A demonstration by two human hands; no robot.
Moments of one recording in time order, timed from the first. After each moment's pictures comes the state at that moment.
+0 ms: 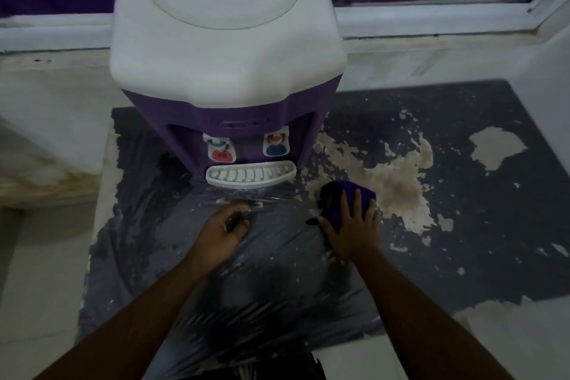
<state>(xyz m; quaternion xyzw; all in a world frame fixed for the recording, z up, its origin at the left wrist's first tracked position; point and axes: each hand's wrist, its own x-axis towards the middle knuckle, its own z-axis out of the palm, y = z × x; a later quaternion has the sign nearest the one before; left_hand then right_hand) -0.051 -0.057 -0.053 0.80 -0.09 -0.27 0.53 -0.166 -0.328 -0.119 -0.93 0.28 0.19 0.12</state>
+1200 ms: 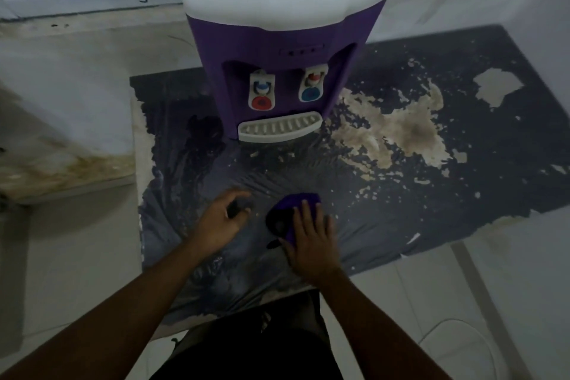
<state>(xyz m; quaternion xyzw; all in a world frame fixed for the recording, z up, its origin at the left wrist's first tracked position) -0.071 0.066 -0.059 0.83 -0.19 -0.29 0.44 -0.223 -0.093 -0.122 -0.96 0.19 0.20 0.10</state>
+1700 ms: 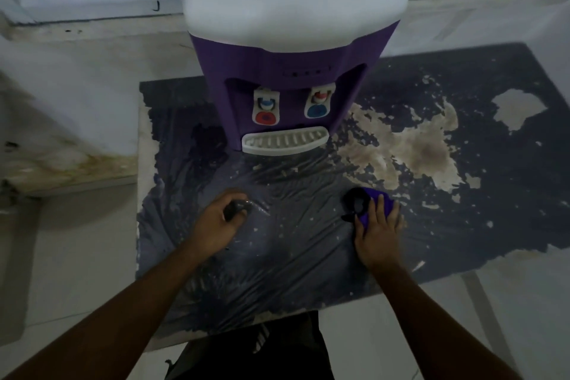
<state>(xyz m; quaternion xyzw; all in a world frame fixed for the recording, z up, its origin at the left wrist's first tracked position) -0.055 0.051 -0.057 0.84 -0.16 -0.25 0.46 -0.231 -0.231 -0.117 -0.92 0.34 0.12 0.14</state>
